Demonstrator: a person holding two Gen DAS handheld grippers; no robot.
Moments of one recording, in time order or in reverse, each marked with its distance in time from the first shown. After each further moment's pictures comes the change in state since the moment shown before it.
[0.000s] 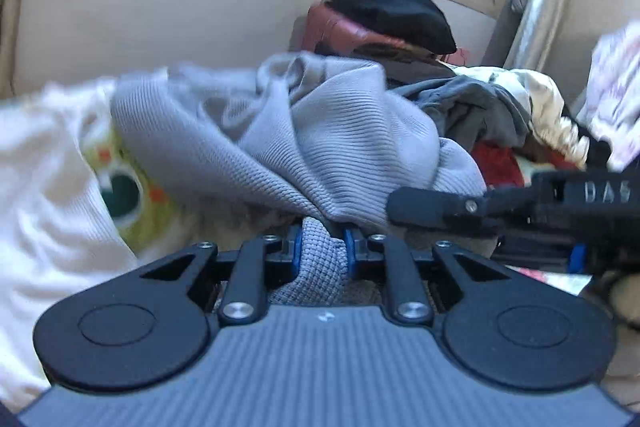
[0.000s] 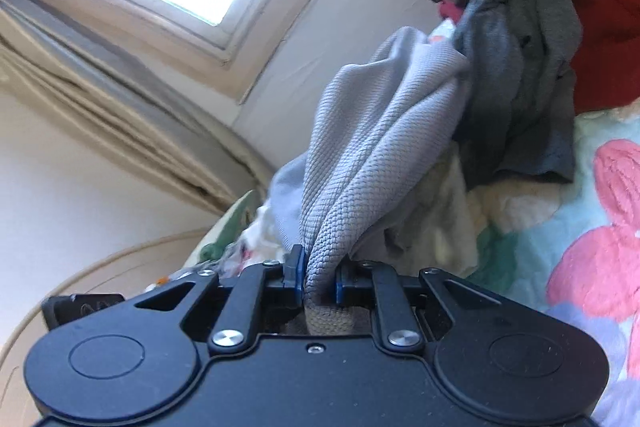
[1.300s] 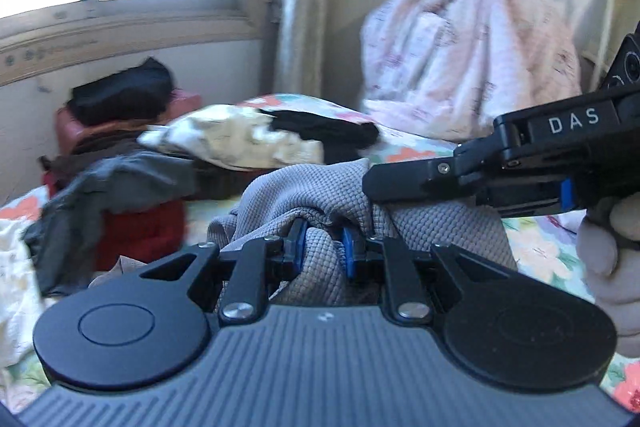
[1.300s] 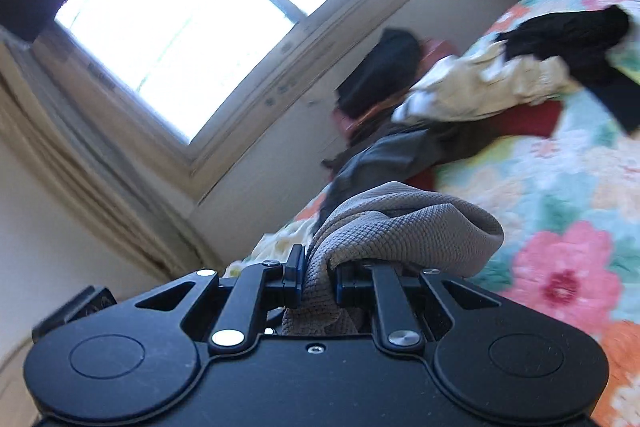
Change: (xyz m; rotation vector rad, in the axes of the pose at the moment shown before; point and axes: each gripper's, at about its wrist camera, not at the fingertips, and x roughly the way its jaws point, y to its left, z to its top) left arm -0.107 -0.343 -0.002 0.337 -0.070 -0.482; right arm -0.370 0.027 0.001 -0.054 -0.307 -0.292
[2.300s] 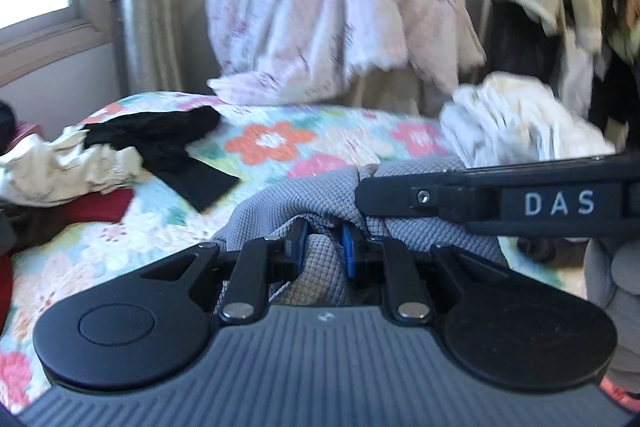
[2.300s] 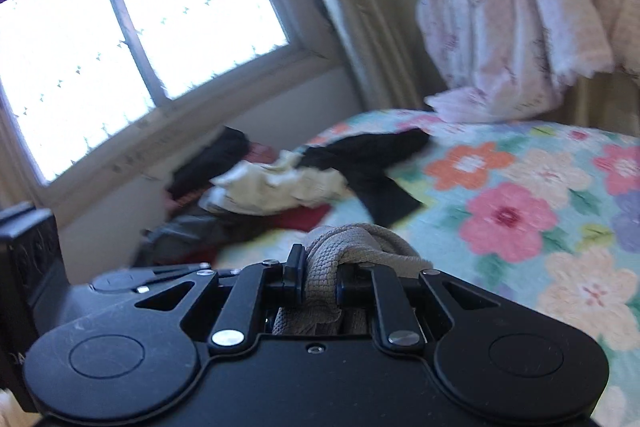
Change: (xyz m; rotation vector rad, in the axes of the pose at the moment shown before) left arm 0.126 -0.184 -0.011 0.268 0.082 -0.238; right arm -0.135 -0.094 -0.025 -0.170 -0.283 -0.511
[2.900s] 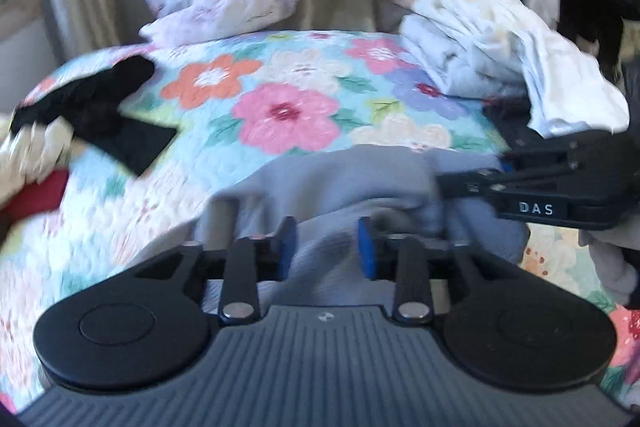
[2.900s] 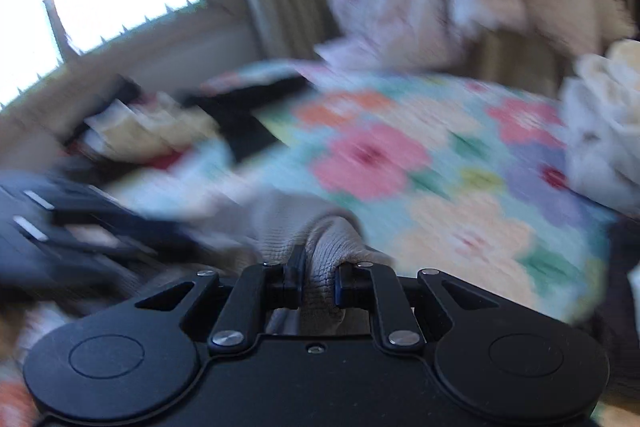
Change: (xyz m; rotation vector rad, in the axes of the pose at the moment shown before) left arm 0.058 0.016 -0.014 0.047 0.201 -0.122; right arm 0.009 -0.103 -0.047 -0.045 0.137 -0.311
